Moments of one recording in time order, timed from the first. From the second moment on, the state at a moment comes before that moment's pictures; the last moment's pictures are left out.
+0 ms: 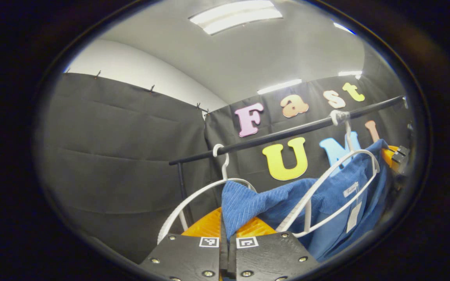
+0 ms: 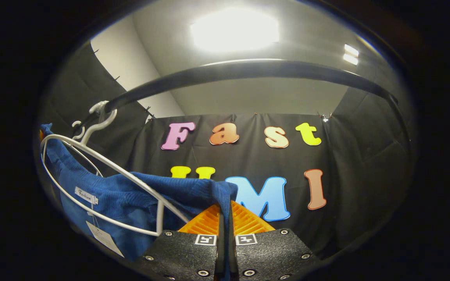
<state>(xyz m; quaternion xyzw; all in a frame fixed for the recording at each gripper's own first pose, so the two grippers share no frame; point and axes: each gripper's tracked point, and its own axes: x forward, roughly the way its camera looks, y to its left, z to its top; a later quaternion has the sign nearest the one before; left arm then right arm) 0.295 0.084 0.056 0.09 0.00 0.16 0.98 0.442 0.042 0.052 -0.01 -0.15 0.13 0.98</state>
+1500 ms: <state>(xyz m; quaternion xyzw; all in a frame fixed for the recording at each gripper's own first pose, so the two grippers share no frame) 0.235 0.071 -0.053 0.04 0.09 0.11 0.99 0.375 0.055 -0.088 -0.04 0.01 0.18 0.98</state>
